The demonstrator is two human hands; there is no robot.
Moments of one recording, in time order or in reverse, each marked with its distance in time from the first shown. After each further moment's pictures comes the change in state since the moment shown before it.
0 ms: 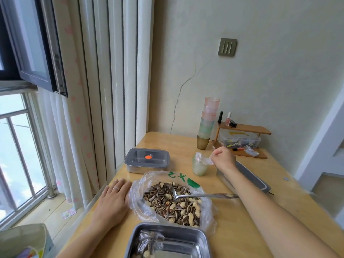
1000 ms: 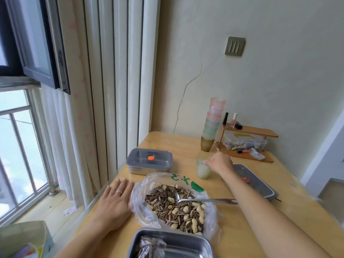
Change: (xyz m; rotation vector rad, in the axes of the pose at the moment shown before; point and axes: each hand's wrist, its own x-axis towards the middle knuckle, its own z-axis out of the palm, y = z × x) left_hand 0.006 0.003 0.000 0.158 -0.087 0.026; right_hand 0.024 0.000 0.035 -0.441 -0.150 -0.049
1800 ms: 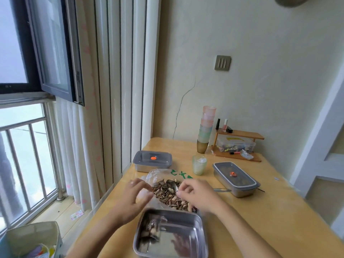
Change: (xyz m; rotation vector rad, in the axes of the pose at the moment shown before) left_hand -0.080 0.035 -0.048 -0.700 0.252 0.291; right_hand -0.232 -0.027 -0.047 0.274 -0.382 -0.424
